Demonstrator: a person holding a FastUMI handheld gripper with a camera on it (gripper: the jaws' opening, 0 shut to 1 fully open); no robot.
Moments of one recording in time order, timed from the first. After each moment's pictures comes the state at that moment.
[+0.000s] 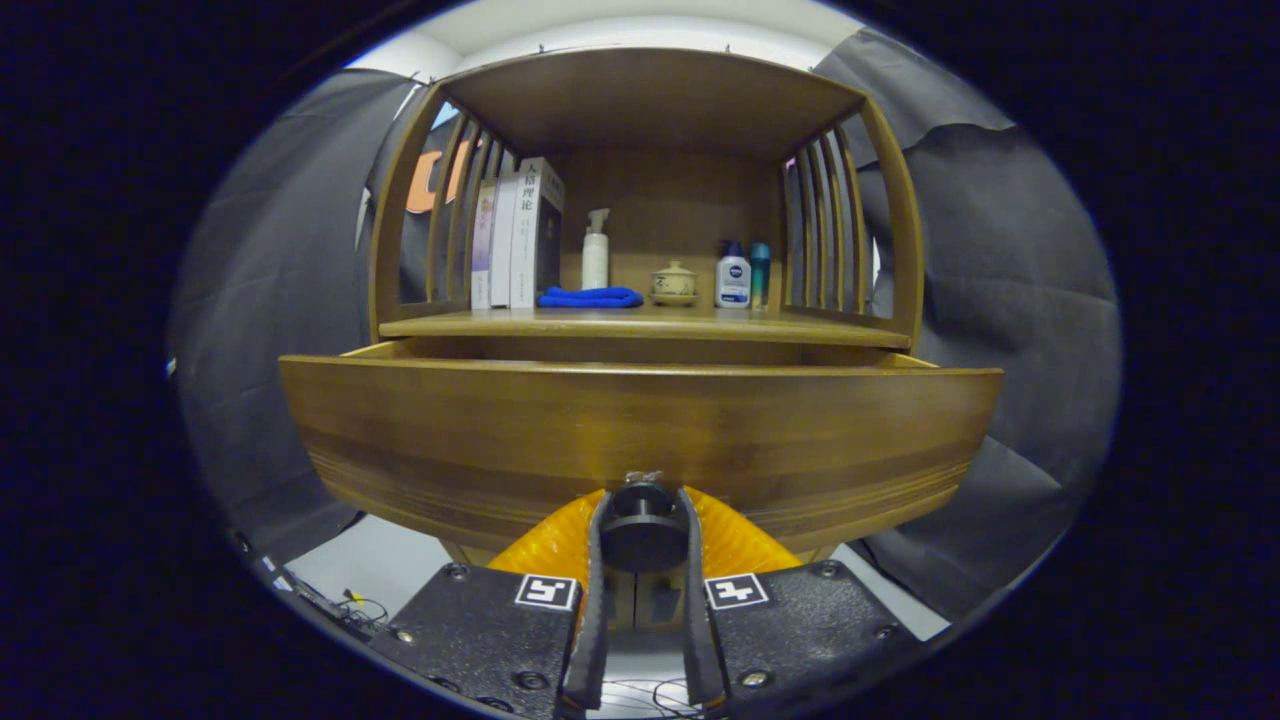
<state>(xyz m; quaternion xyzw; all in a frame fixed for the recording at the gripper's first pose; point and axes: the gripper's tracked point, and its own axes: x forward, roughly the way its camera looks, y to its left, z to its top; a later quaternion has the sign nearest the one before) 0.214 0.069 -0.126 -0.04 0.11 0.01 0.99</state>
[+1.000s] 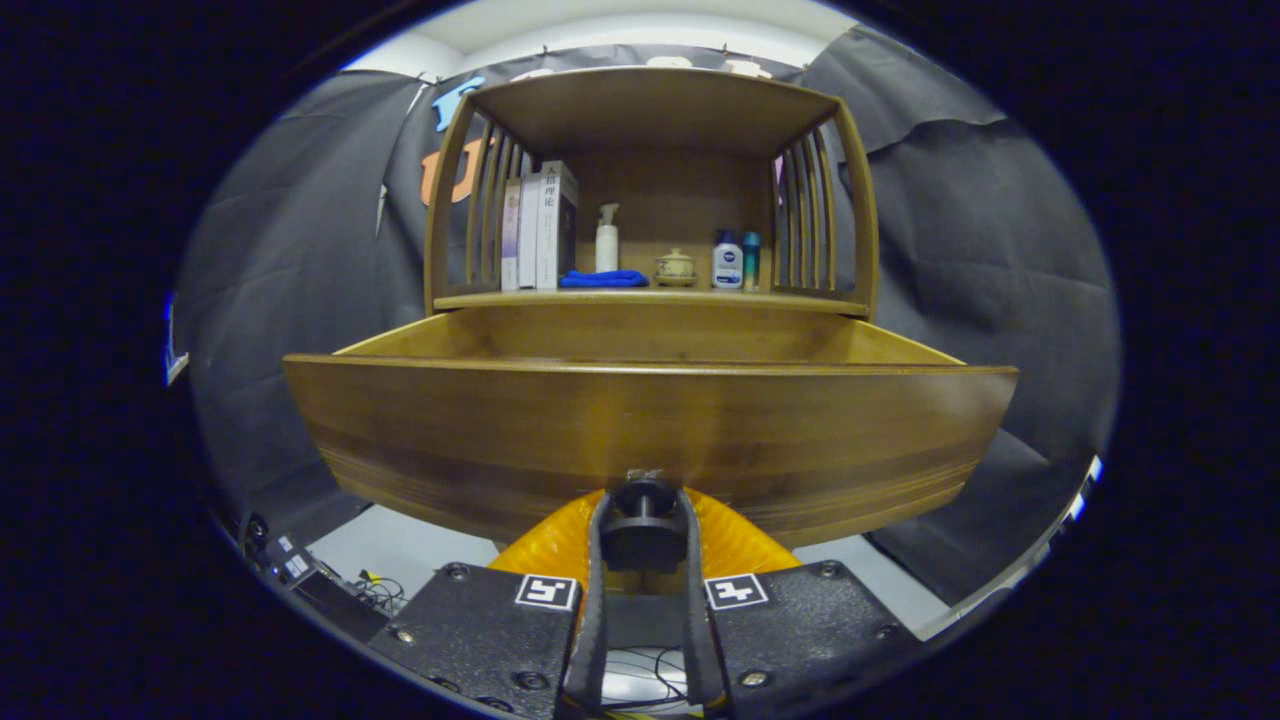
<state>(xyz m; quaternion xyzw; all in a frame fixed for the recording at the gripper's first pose) 0.126 0.066 -0.144 -0.04 0.13 0.02 0.99</state>
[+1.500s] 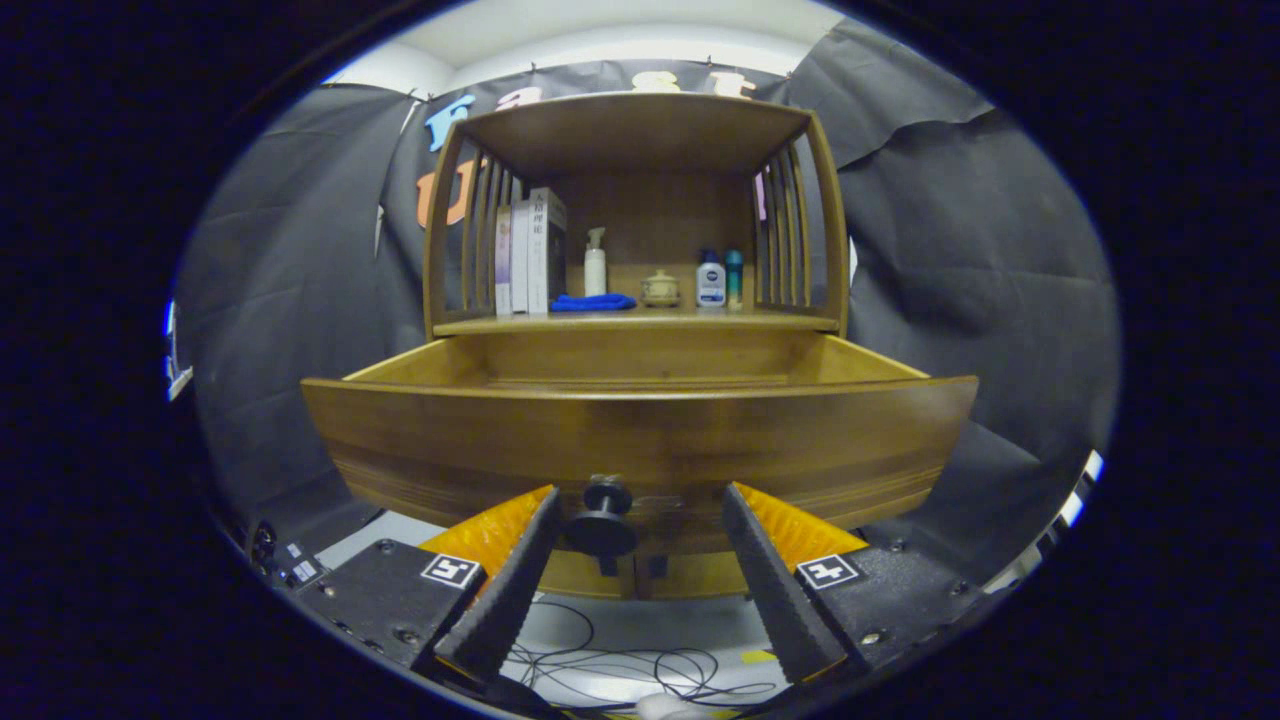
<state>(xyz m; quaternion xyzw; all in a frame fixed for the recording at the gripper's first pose) 0.089 0.038 -0.103 -0.03 0.10 0.02 0.99</state>
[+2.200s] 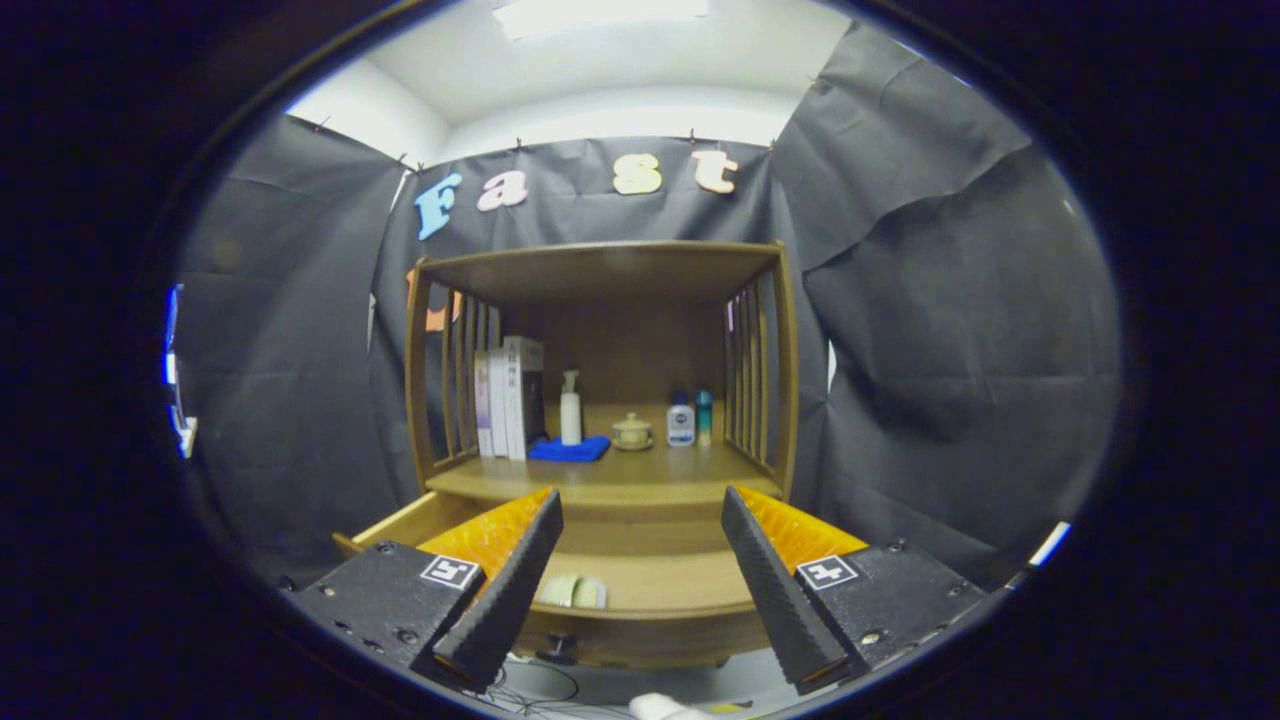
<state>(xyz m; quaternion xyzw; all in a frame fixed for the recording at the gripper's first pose) 0.111 0.012 0.106 -0.02 -0.03 0.02 1.00</state>
